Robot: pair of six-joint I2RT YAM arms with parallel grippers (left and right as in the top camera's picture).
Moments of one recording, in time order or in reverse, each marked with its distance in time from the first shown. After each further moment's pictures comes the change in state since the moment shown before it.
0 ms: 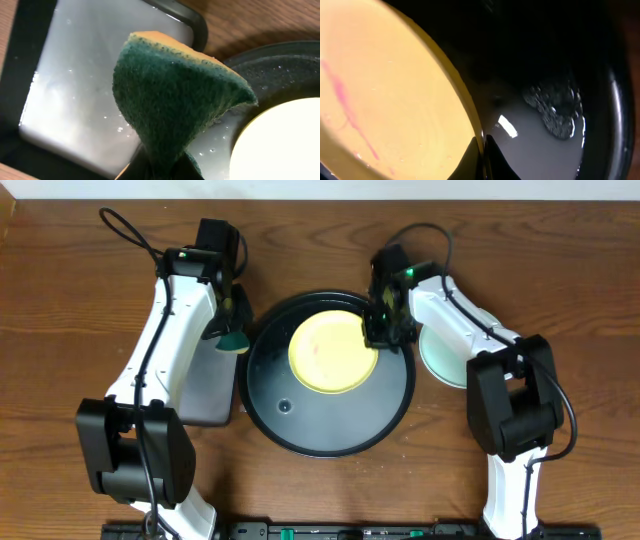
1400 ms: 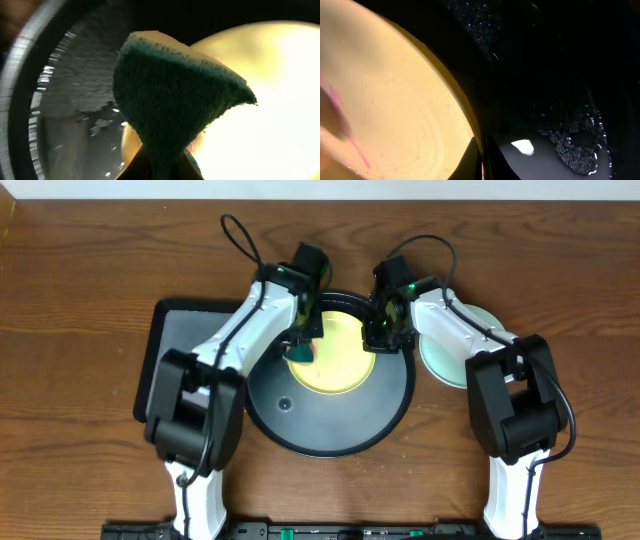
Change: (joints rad) left arm -0.270 0.240 0.000 0.167 0.089 0.000; right arm -0.002 -0.013 -0.119 0.196 -0.028 0.045
